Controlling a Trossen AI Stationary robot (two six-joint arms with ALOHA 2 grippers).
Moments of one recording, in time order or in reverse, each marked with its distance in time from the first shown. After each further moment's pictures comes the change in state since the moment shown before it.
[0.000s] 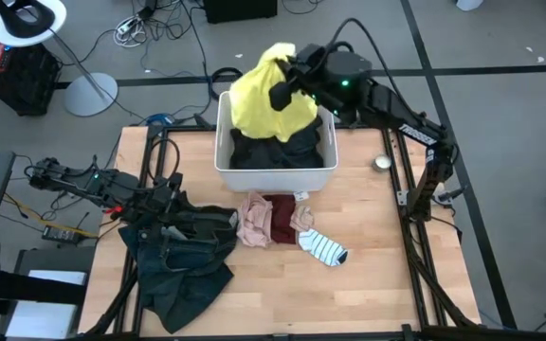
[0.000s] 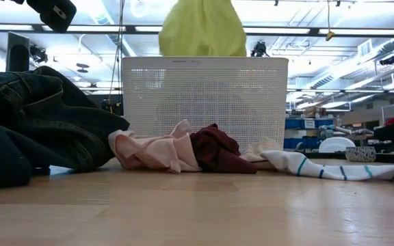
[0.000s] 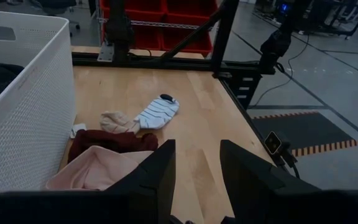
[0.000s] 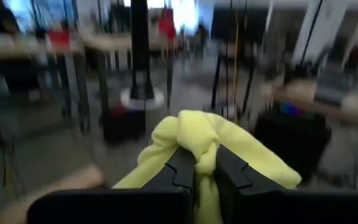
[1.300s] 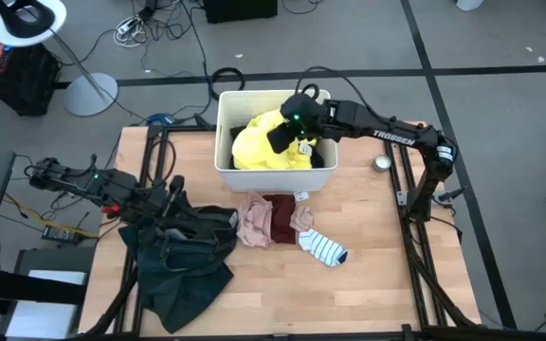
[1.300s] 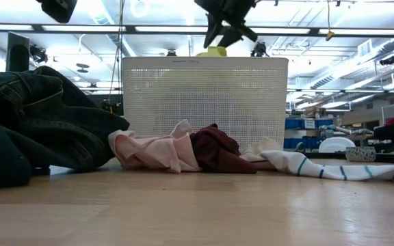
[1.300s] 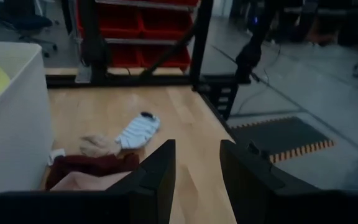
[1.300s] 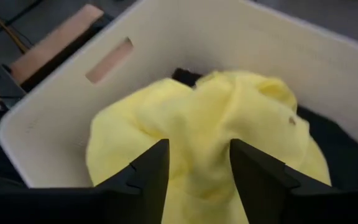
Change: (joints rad) left arm -0.003 0.001 0.000 0.072 0.083 0.051; right arm -0.061 -0.005 -0.373 -0.361 -0.290 0.534
